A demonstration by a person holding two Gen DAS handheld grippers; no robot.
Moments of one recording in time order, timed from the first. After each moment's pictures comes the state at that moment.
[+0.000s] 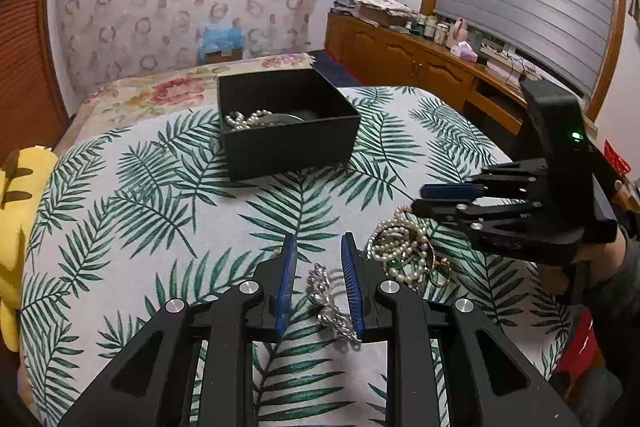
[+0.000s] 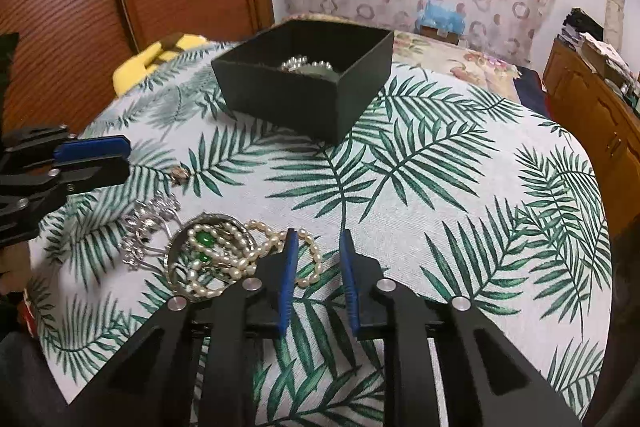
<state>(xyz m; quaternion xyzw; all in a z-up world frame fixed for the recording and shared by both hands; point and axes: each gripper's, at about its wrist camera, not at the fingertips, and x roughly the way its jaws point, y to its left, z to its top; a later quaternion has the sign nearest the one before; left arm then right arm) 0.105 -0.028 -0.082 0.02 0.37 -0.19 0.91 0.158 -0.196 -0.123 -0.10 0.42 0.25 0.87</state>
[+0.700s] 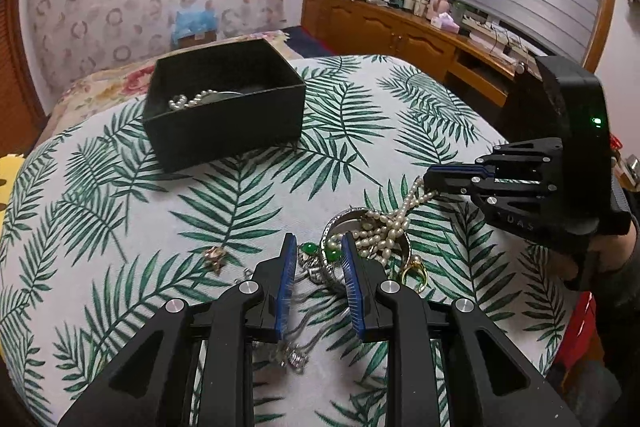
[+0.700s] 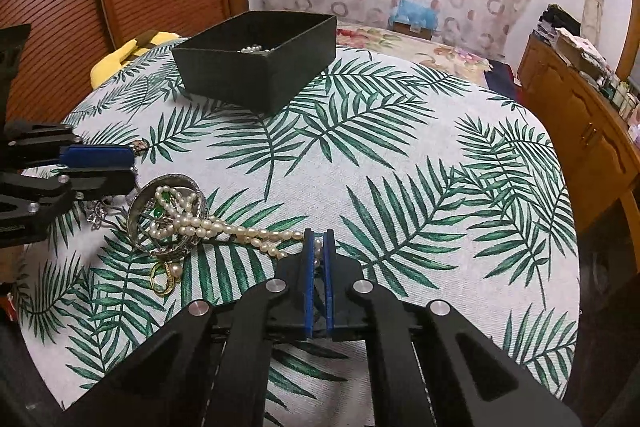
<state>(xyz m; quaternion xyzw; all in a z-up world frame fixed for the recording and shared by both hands) 0.121 -0.075 -0.102 0.04 0.41 -0.22 0.88 0.146 -0.244 -0.126 -0.10 0.42 0.21 0.88</state>
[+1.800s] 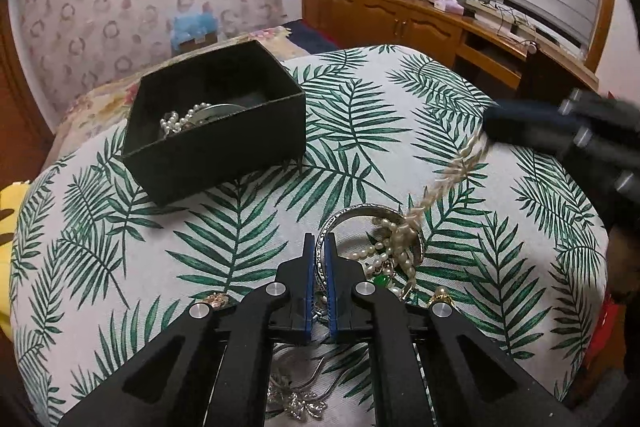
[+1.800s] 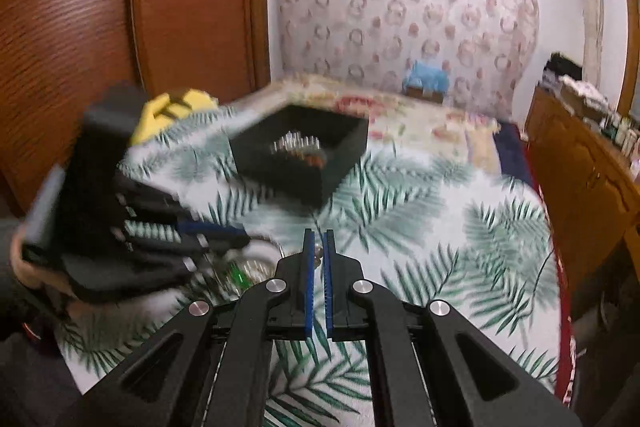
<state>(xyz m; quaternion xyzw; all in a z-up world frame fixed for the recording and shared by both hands) 0.147 -0.091 -0.104 0.09 0.41 -0.21 0.88 0.118 -0.228 -0.056 -0.08 0.30 0.25 0.92</state>
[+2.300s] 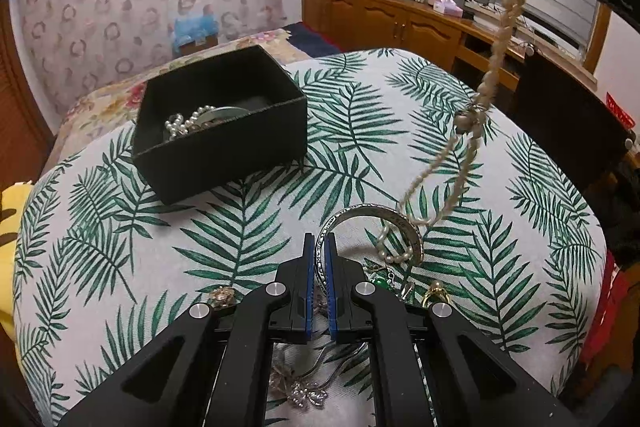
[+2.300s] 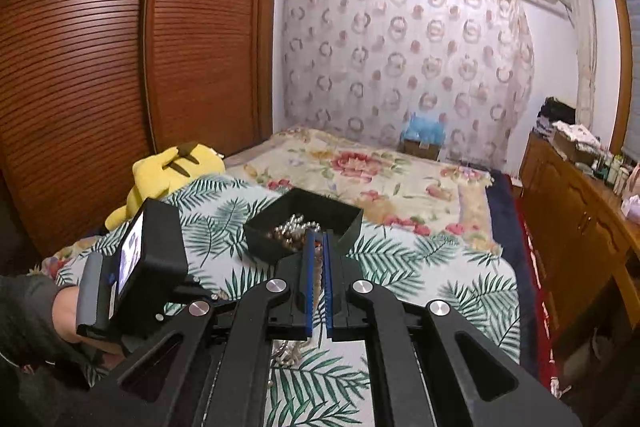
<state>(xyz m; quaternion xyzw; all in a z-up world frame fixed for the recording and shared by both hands) 0.141 -0.085 -0.096 0.09 0.41 -0.21 0.89 0.108 -0.227 0.022 -0.08 0.22 0.25 0.94</state>
